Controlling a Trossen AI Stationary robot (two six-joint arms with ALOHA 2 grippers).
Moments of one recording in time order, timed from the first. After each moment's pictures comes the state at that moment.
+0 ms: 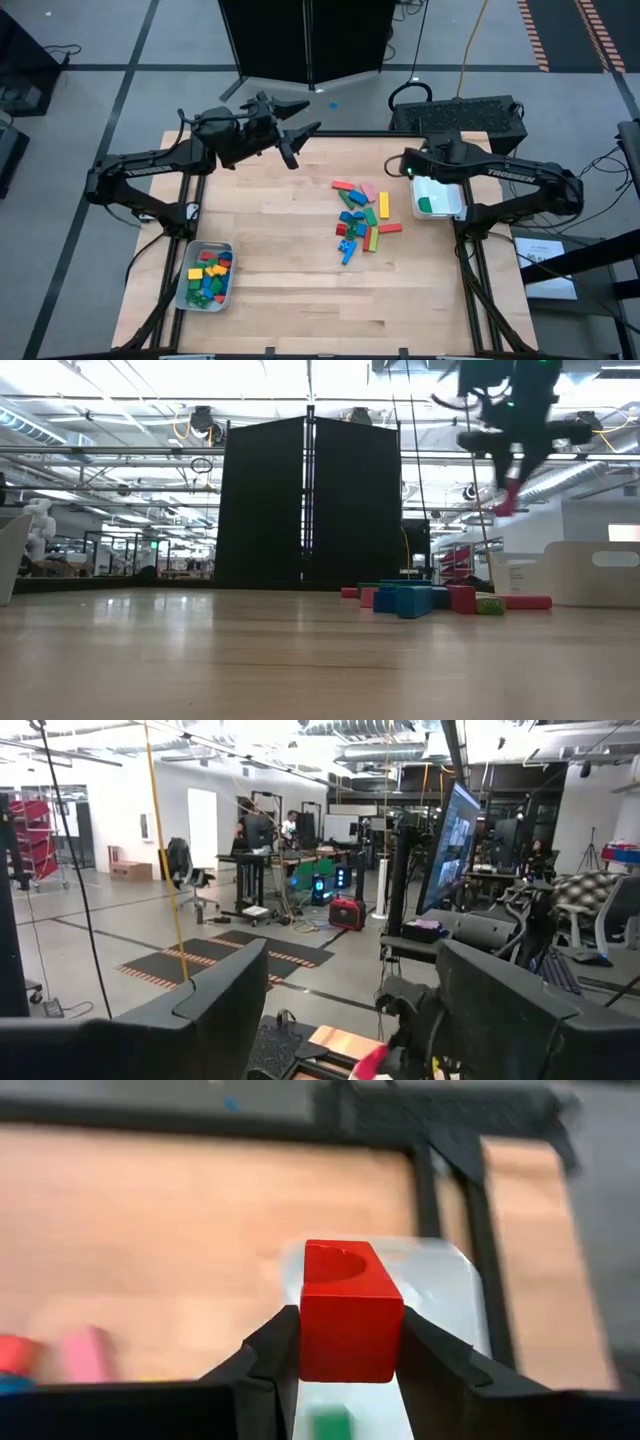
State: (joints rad) left arm 0.17 1.32 1.35 0.16 -0.22 0.01; right arm -0.31 1.19 1.07 -1.33 0.63 1.24
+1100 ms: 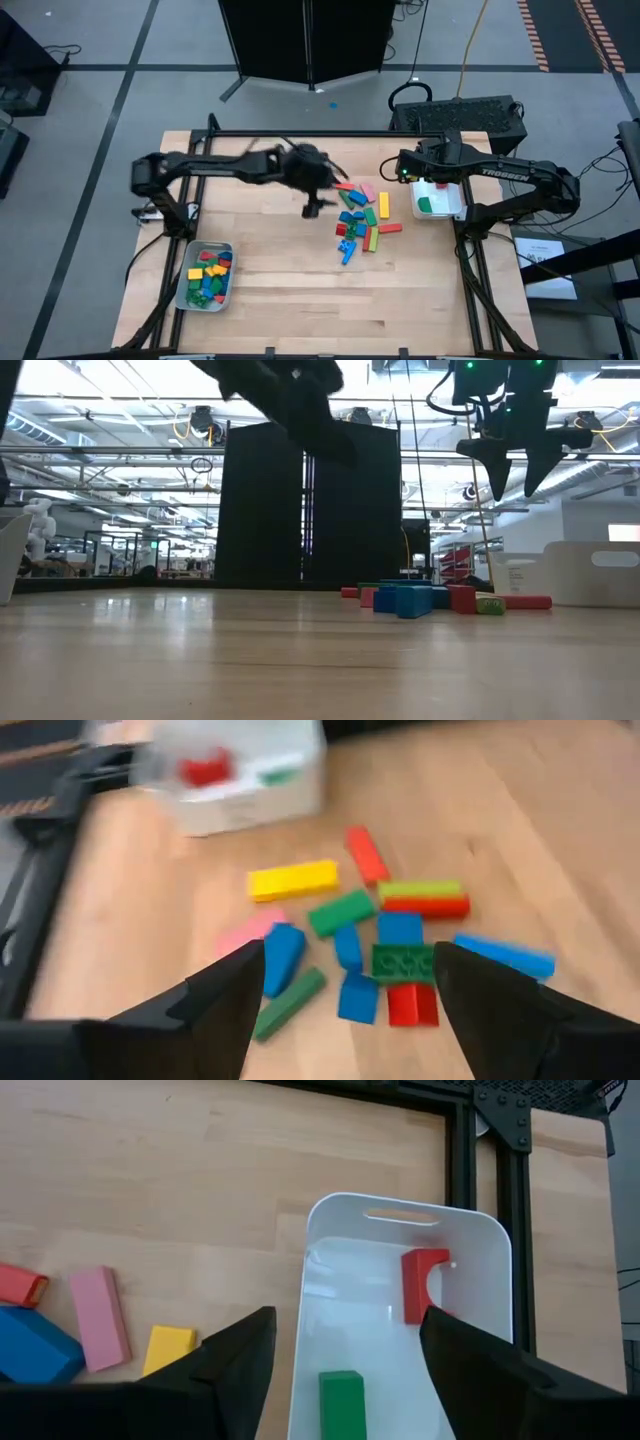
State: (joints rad) left arm 0.19 1.70 1.30 -0.26 0.24 0.34; right arm -0.31 1.23 1.07 -1.32 0.52 1.16
